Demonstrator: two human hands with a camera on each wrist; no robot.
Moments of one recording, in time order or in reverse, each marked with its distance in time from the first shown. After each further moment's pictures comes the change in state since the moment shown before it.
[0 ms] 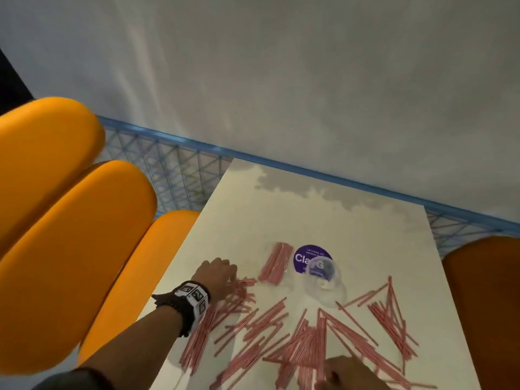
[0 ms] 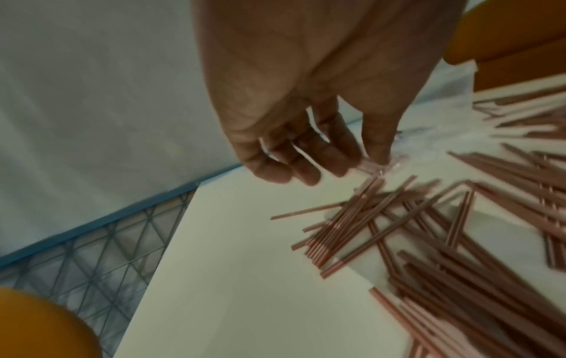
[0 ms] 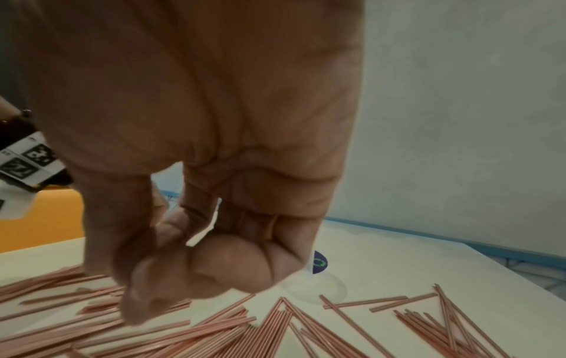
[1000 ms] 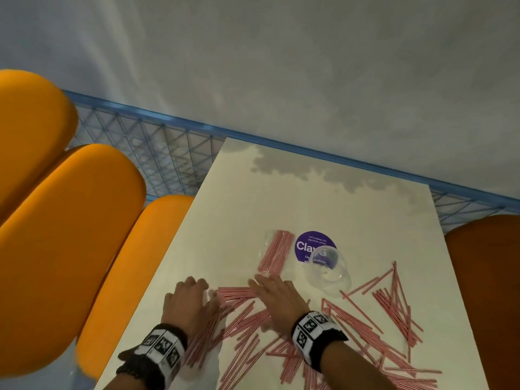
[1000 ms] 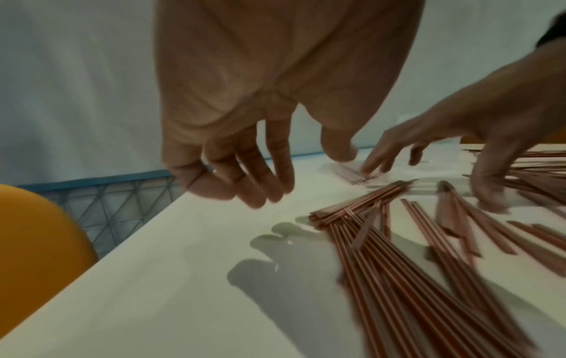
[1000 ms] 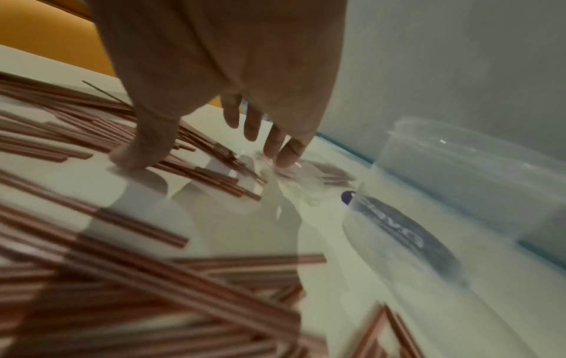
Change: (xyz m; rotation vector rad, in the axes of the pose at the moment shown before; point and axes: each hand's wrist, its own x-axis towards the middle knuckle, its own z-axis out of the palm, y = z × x) left_hand -0.053 -0.012 0.050 -0.302 0.178 -0.328; right_hand 0.157 -0.058 0.019 -0.409 0.157 -0.330
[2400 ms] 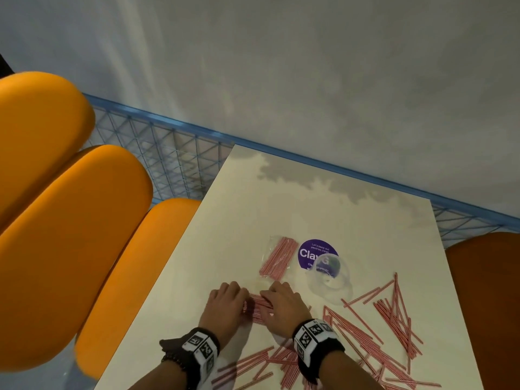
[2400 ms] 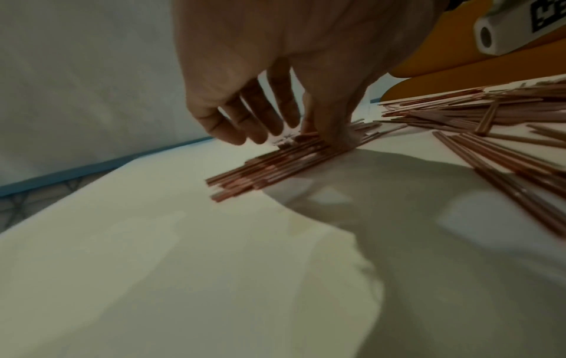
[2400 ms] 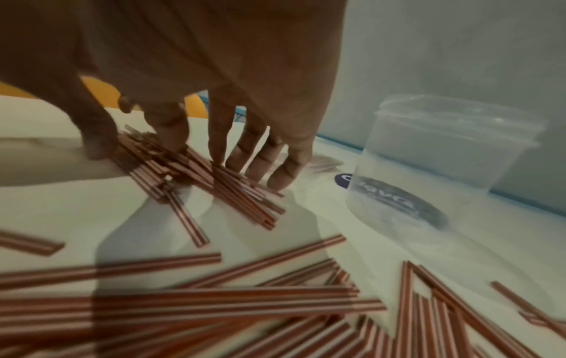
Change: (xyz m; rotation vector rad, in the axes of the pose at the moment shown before) left_hand -0.004 0.035 0.036 0.094 -0.050 0.392; right_hand 0.002 -0.002 0.005 0.118 0.120 0.138
